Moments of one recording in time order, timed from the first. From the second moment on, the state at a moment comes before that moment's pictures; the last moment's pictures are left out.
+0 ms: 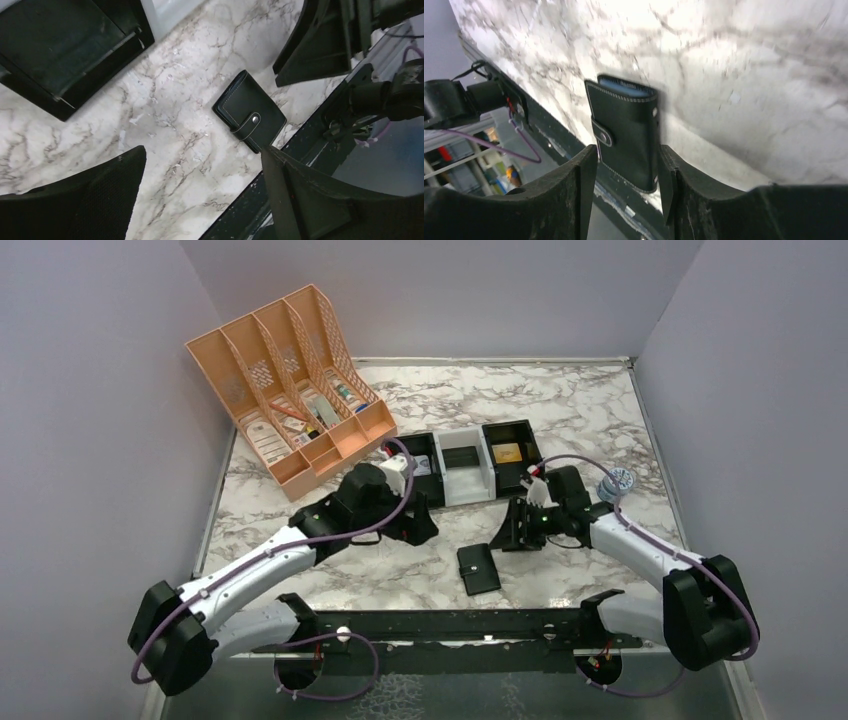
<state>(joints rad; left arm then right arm) -0.68 1.01 0.69 -0.28 0.29 -0.43 0.34 1.19 0.50 -0.35 -0.64 0.47</state>
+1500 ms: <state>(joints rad) -1.29 1.82 1.18 -0.47 -0.36 -0.78 0.34 1.24 0.33 -0.07 -0.69 0.57</state>
